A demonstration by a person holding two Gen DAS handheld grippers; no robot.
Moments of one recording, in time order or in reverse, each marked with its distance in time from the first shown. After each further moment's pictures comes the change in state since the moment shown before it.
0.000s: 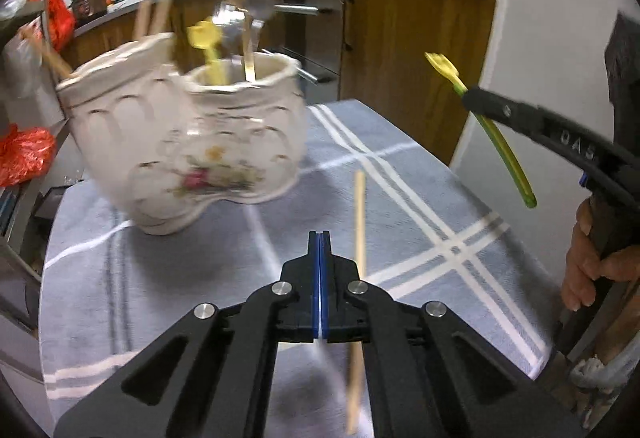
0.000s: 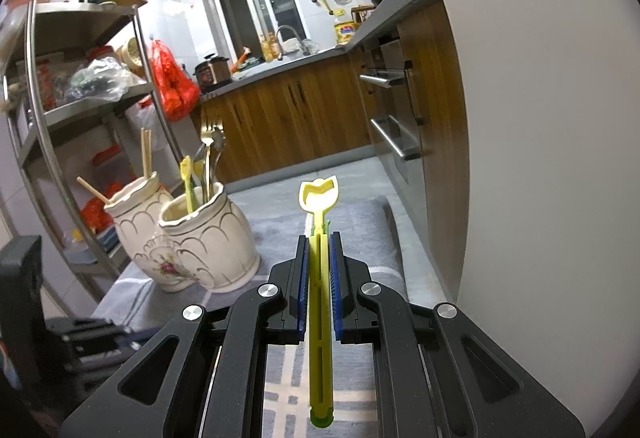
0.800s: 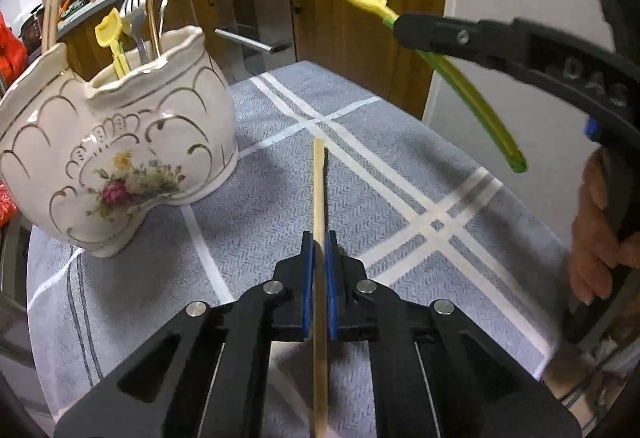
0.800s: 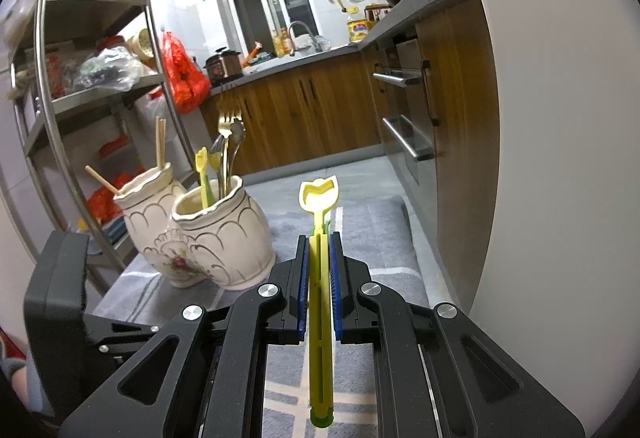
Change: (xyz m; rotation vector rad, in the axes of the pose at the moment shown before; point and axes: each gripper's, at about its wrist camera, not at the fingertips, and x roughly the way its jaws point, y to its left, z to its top) left arm 0.033 -0.036 0.001 0.188 0.117 -0.066; right arm 0.002 0.011 -0.001 -0.033 0.005 0.022
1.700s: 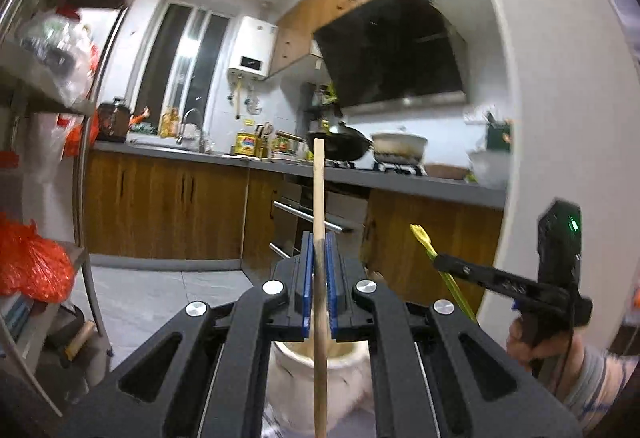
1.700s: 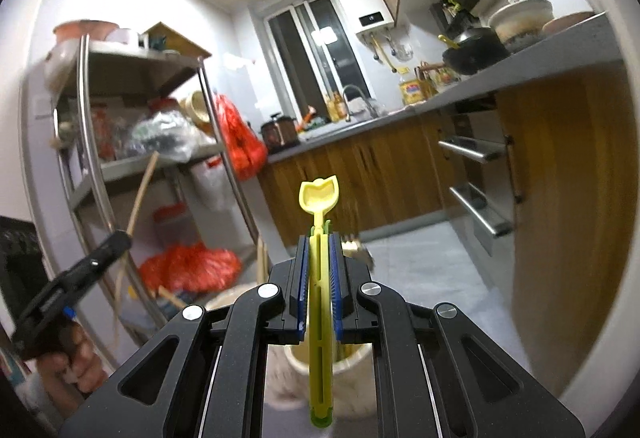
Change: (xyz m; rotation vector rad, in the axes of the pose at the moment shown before) left arm -0.168 0.198 0.002 -0.237 -0.836 -0.013; right arm 0.041 0.070 0.076 0.051 -0.245 0.227
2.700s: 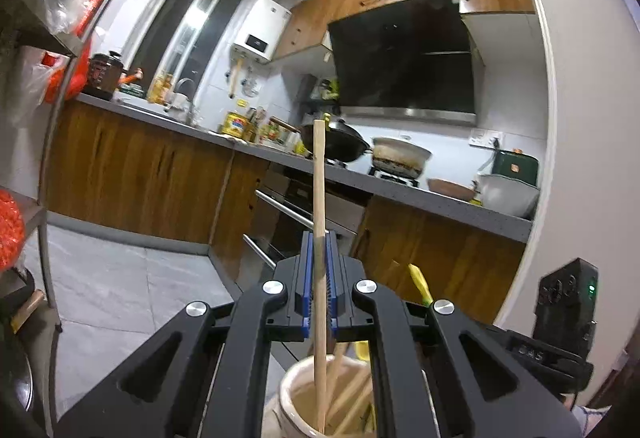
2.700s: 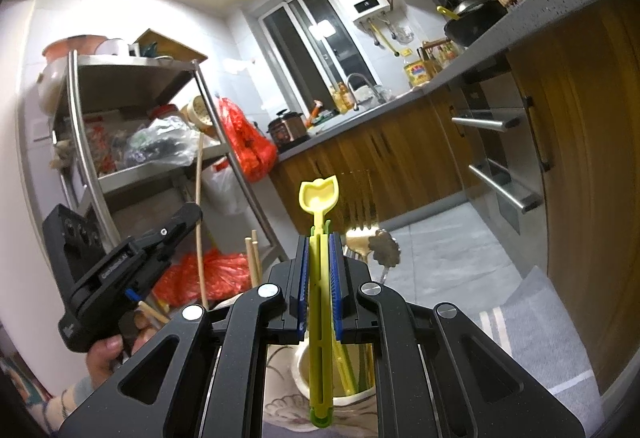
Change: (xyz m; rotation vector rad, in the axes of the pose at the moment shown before) left arm 0.080 0.039 -0.018 -0.133 0.018 -0.102; right arm 0.036 -0.001 -0.023 0.054 0.019 0.052
